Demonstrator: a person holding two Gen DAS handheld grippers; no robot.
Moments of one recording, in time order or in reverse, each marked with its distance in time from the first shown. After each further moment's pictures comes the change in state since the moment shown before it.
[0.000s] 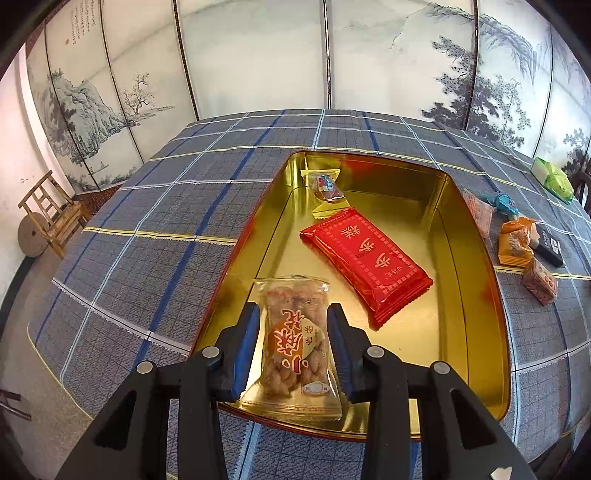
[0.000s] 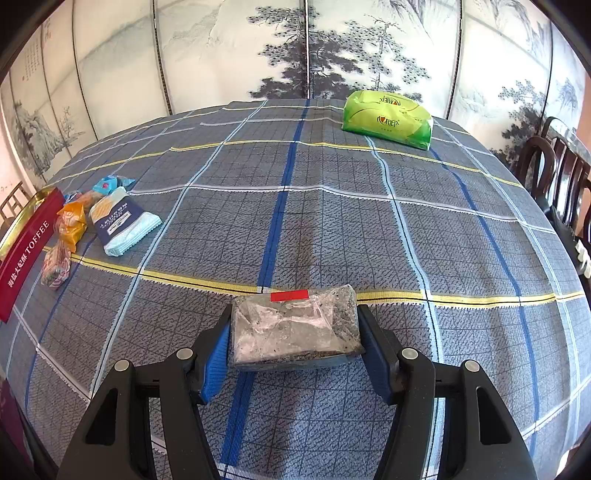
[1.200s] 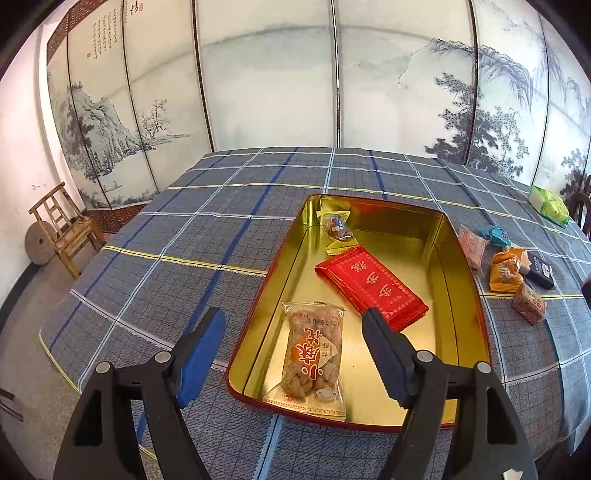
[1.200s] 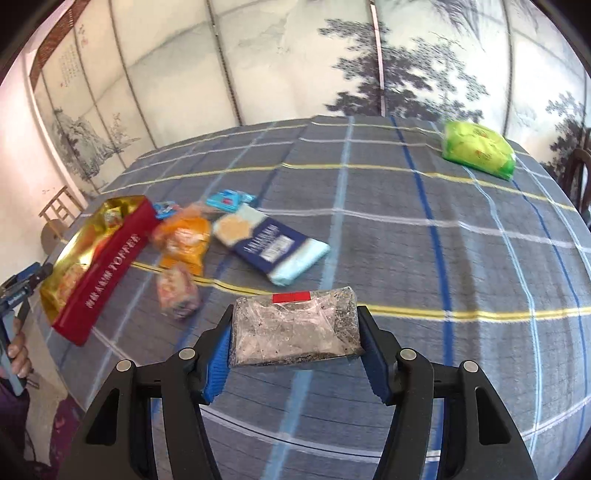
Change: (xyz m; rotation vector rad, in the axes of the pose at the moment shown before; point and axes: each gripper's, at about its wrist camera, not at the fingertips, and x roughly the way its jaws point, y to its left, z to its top) left arm -0.036 0.011 -0.004 -0.039 -0.140 0.013; right arm -0.037 0.121 0.025 -0.036 -0.035 0.219
